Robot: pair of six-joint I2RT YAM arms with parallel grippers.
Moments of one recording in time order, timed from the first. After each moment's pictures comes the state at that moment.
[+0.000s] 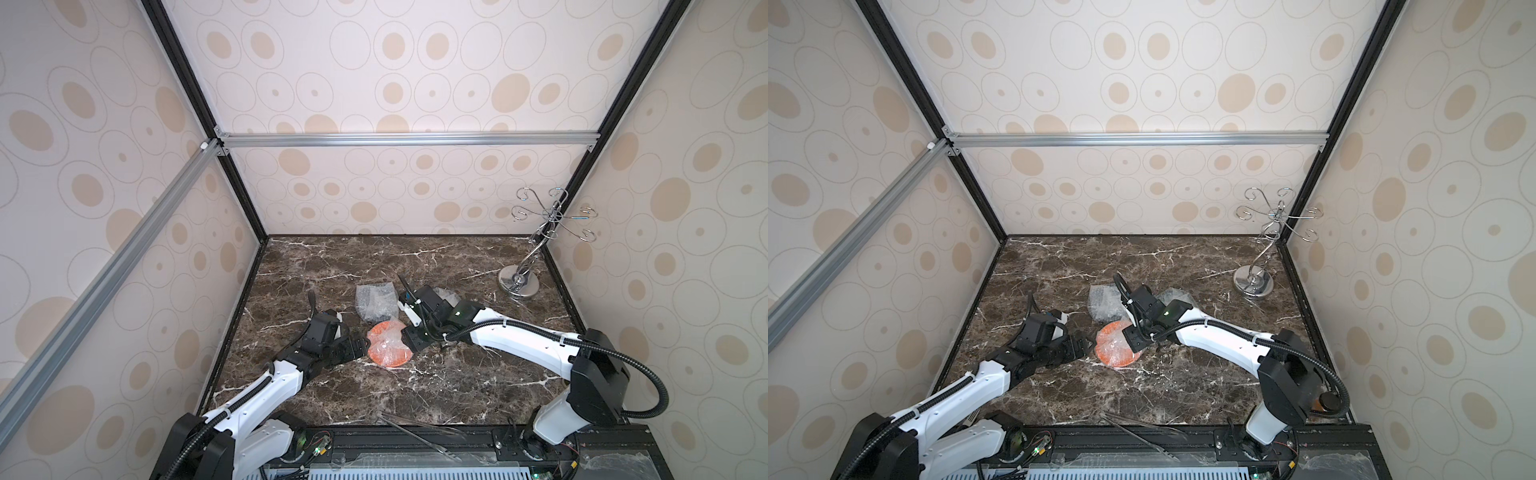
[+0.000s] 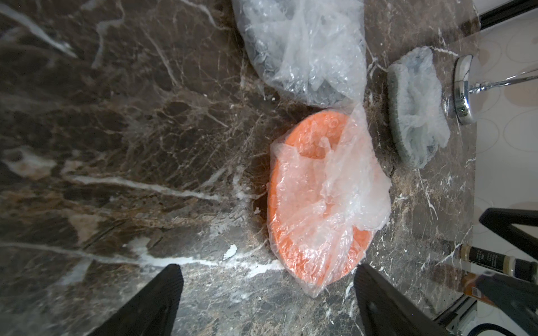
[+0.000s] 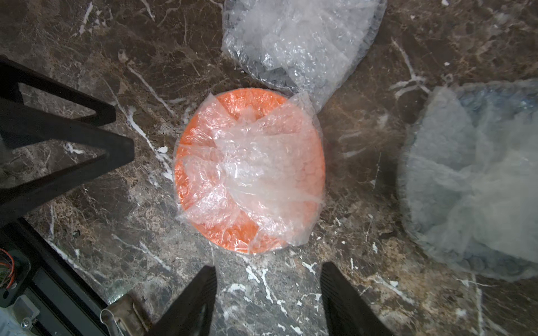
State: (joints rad) left arm -0.42 1.07 0.45 -0.27 0.22 -0.73; right arm 0.88 1.60 1.18 -0.63 0.00 0.28
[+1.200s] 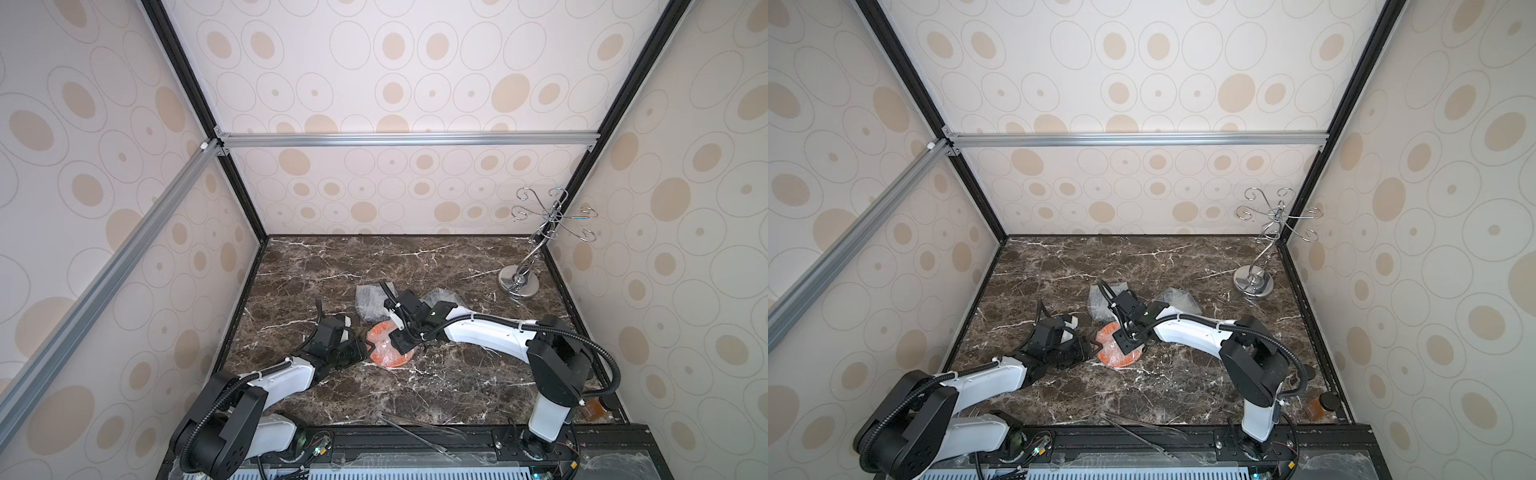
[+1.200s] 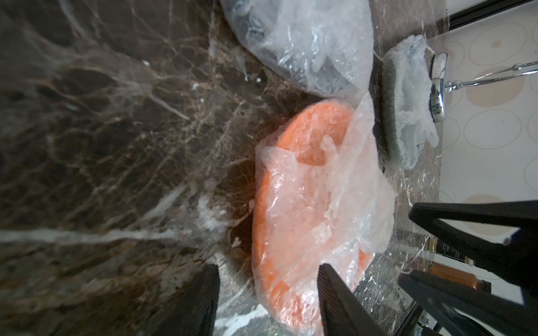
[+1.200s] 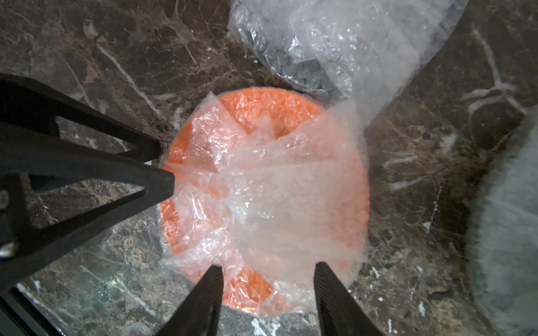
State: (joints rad) left arm -0.43 1.28 0.35 0.12 0.34 -0.81; right arm 0.91 1.80 1.26 -0.58 -0.01 0.26
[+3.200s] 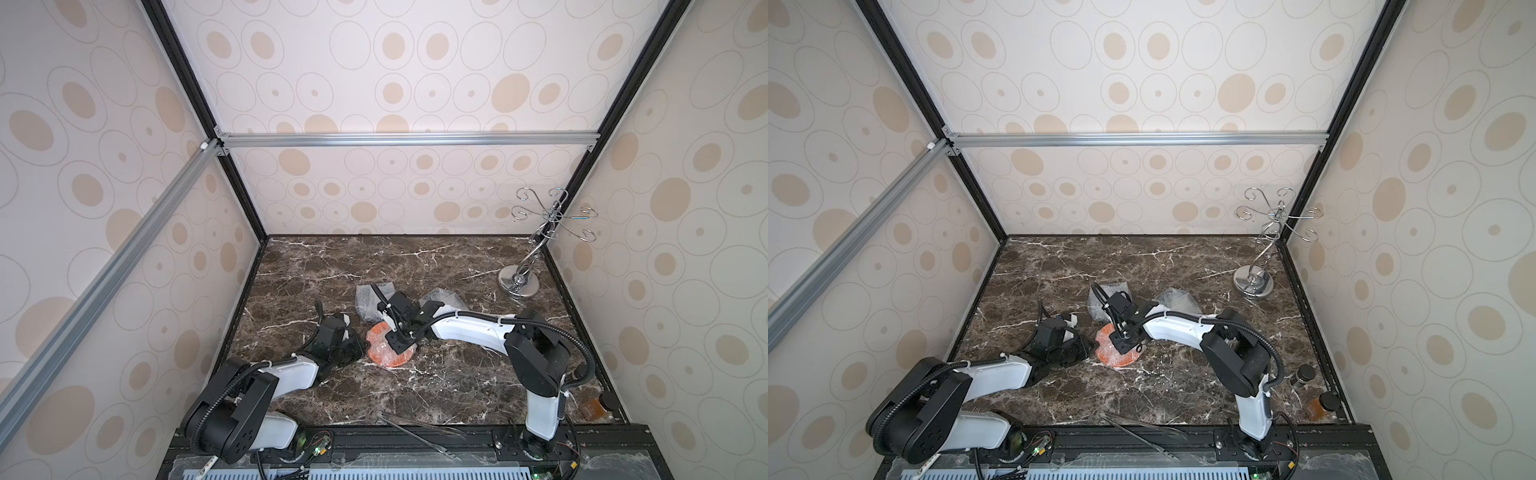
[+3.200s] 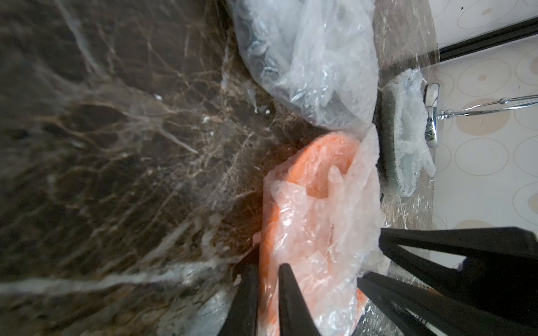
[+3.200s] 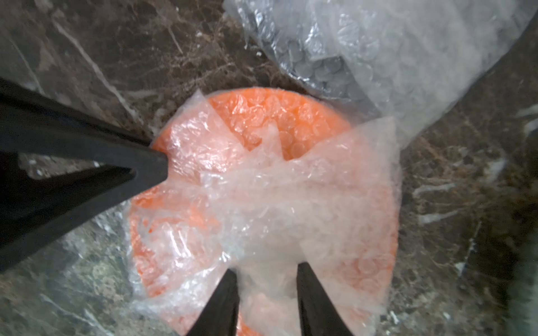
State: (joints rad) left arm -0.43 1.36 0.34 0.27 0.30 -0.88; right arm 0.91 1.92 1.33 -0.57 -0.01 0.22
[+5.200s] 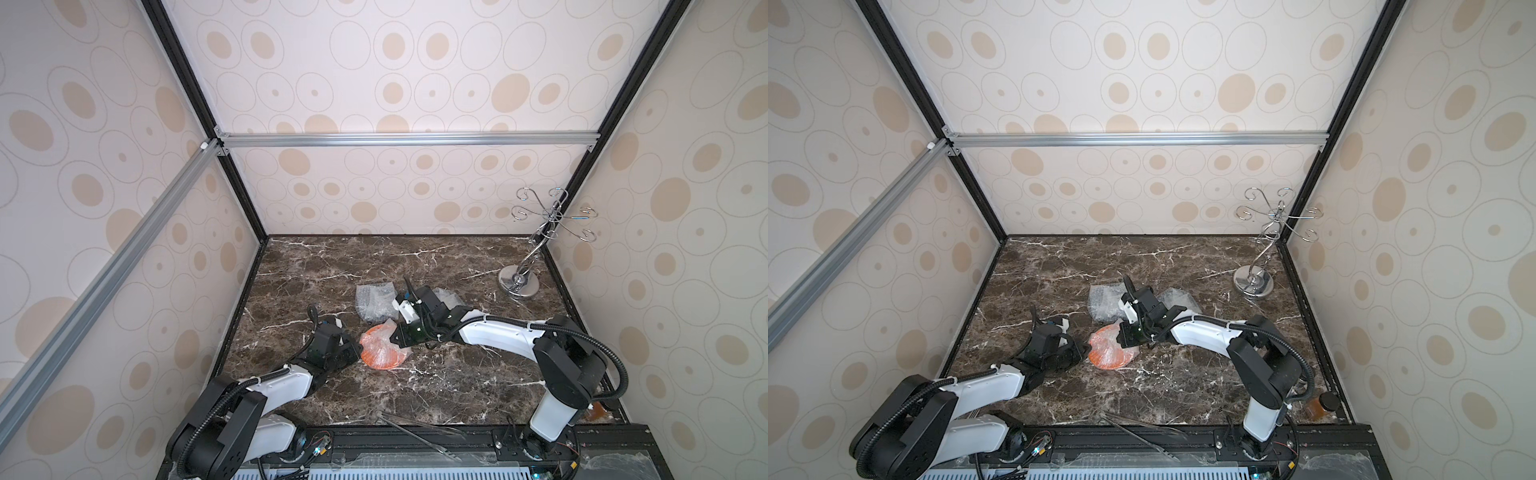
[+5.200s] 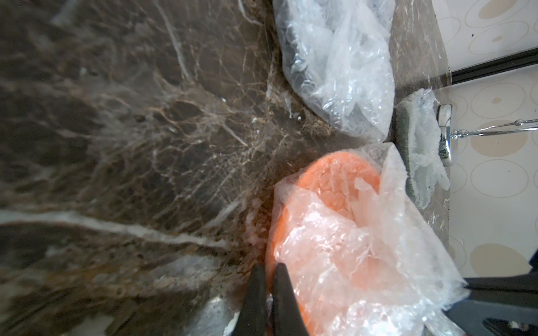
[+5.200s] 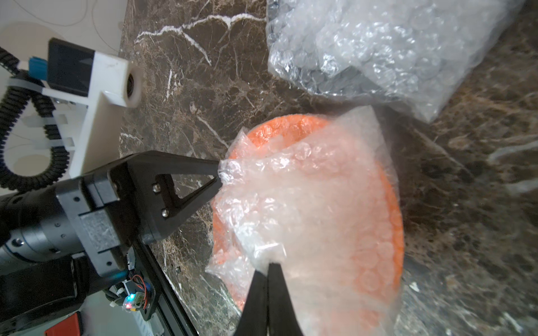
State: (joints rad) left arm -0.43 1.25 0.27 0.22 0.18 -0.88; right arm 0.80 1.72 1.05 -0.21 -0.38 0.57
